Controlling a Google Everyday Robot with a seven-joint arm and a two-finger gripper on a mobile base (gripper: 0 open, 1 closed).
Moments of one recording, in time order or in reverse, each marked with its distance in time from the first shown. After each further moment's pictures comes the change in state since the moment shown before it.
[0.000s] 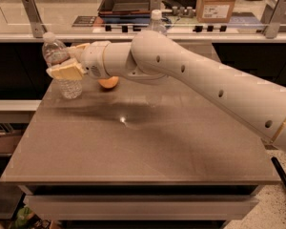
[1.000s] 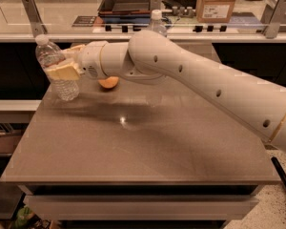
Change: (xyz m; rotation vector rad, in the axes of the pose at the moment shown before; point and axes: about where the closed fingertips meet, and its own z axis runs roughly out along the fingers) arm -0.003 0.005 0.005 -0.011 -0.002 -0.004
